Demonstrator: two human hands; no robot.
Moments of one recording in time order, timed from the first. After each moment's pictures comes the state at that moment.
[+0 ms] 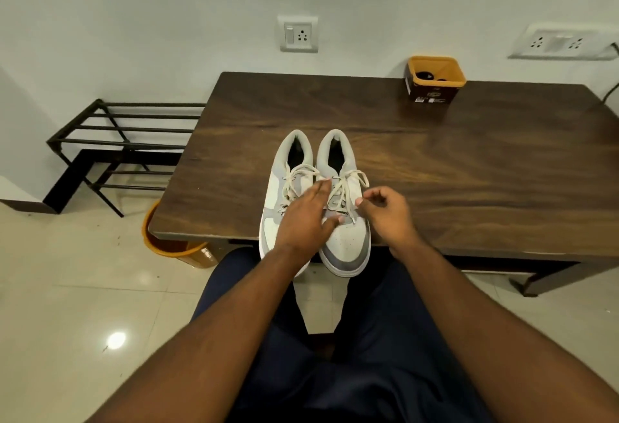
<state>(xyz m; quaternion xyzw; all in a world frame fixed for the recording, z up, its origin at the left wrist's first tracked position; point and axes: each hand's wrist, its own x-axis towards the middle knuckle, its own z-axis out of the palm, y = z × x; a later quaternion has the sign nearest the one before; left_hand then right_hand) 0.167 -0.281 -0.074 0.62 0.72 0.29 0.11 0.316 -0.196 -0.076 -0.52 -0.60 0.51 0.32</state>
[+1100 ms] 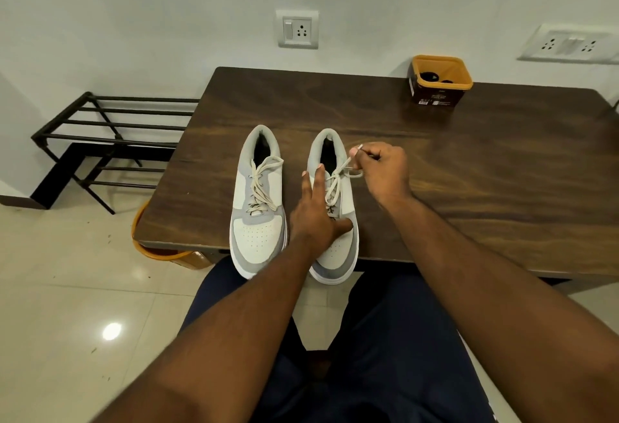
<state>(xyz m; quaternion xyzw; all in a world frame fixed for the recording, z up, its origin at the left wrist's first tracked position) 0.171 -0.230 -0.099 0.49 0.78 0.31 0.22 0.270 -0.126 -0.029 -0.46 -0.70 0.39 0.39</state>
